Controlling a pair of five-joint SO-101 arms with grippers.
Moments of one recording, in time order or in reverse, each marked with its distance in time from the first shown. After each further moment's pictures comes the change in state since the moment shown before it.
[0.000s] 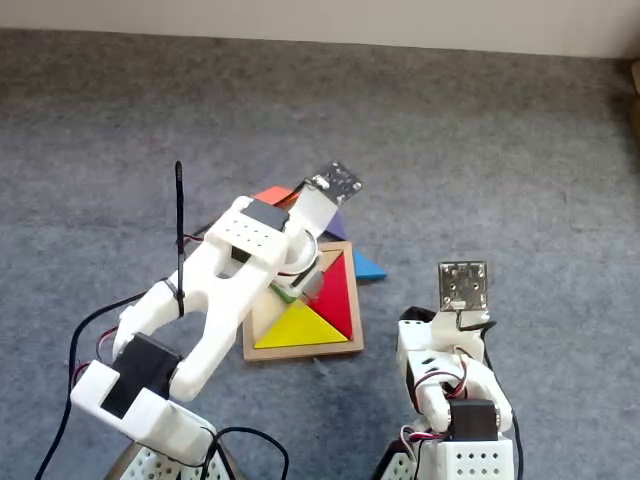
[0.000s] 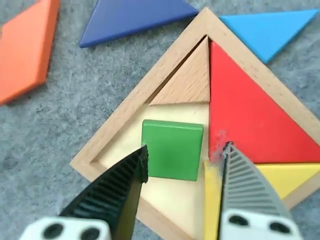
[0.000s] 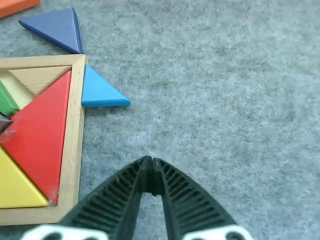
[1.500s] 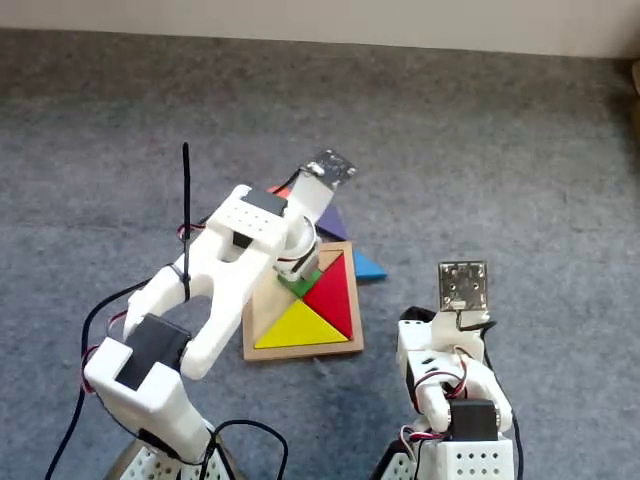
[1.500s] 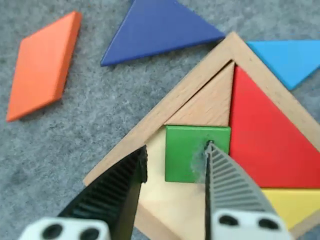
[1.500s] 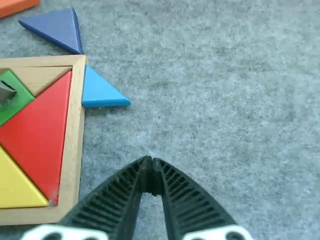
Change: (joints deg) left arm -1.4 7.4 -6.5 -0.9 0.1; right arm 0.0 0.0 0.0 0.0 0.0
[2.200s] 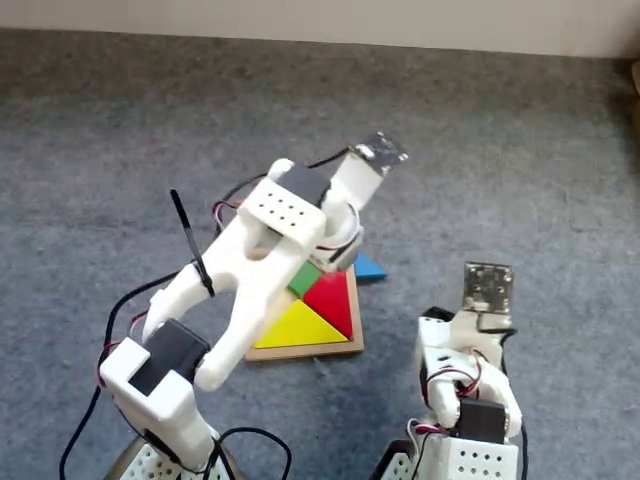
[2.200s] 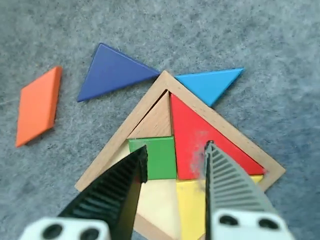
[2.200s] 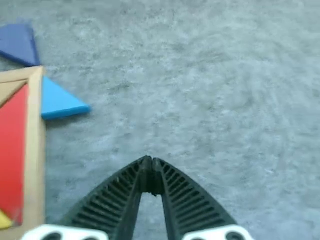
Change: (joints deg) left arm 7.9 0.1 -18.6 17.0 2.7; right arm 9.2 0.0 0.0 -0.2 0.0
